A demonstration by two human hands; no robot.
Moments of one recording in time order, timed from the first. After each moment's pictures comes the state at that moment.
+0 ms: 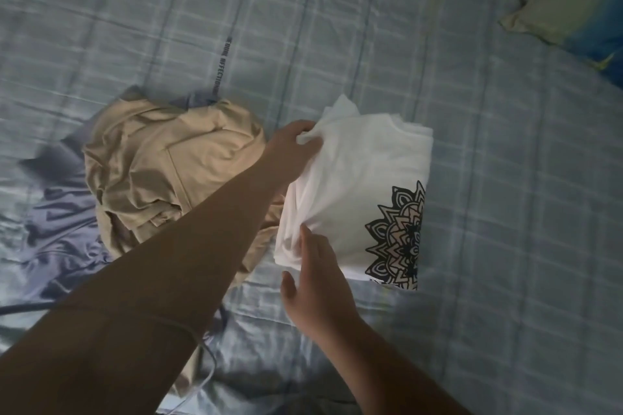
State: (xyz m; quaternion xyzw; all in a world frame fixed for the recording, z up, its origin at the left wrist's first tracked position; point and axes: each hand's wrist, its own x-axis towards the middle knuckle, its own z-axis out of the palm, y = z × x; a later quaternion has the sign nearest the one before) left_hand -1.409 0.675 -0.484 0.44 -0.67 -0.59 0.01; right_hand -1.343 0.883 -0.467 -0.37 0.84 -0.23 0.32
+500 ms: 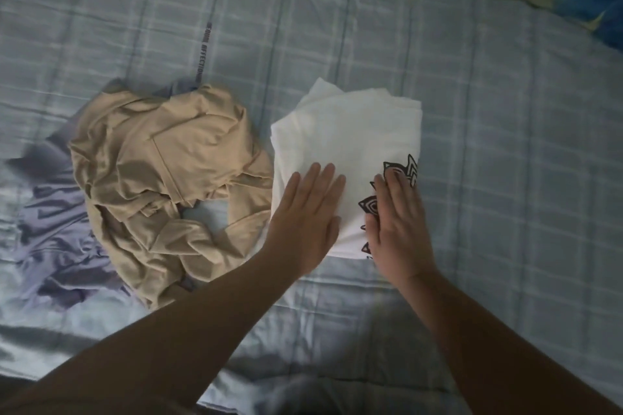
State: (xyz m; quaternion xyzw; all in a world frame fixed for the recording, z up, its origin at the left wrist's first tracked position) left_hand -1.327 0.799 -0.505 0.12 -0.98 -0.17 0.01; right_hand -1.452 0.958 -0.508 -0.44 0.89 -0.12 0.07
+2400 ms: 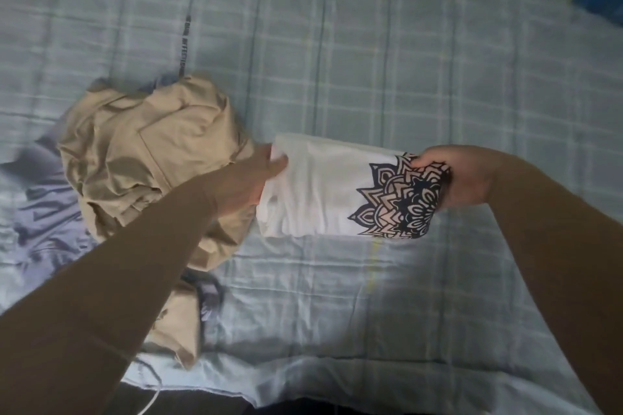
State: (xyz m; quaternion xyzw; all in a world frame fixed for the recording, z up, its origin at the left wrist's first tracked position) left_hand -1.332 0.713 -0.464 0.33 -0.56 -0.74 -0.19; right_hand -1.585 0.972 -0.451 0.09 0.63 -0.34 0.69
